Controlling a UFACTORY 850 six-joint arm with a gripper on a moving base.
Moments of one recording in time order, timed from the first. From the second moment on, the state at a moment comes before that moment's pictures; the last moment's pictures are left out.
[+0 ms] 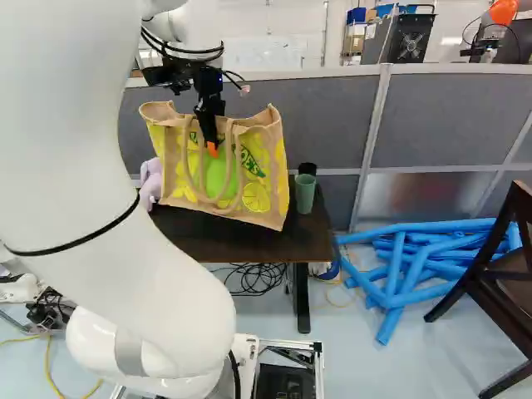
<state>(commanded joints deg) 4.0 -1.2 -72.8 7.8 -68.3 -79.5</state>
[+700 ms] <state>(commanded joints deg) 4.1 -6.3 -72.0 7.4 -66.4 -87.4</state>
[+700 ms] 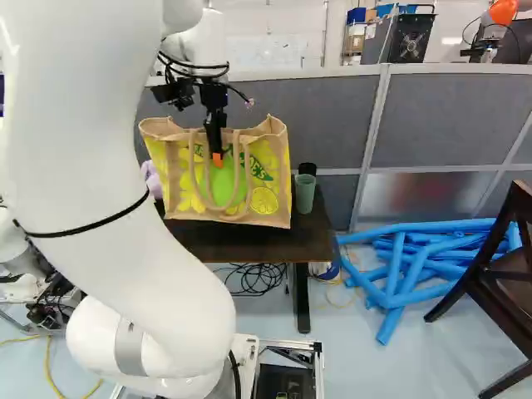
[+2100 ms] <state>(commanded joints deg) 6.2 -19.1 -73.2 7.4 -60.9 -87.4</state>
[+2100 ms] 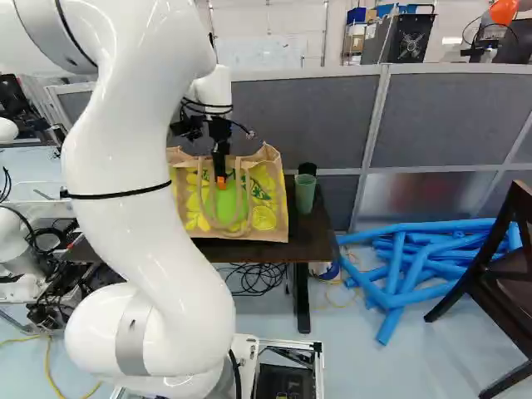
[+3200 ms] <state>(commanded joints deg) 6.2 -19.3 -73.2 7.4 -60.8 -87.4</state>
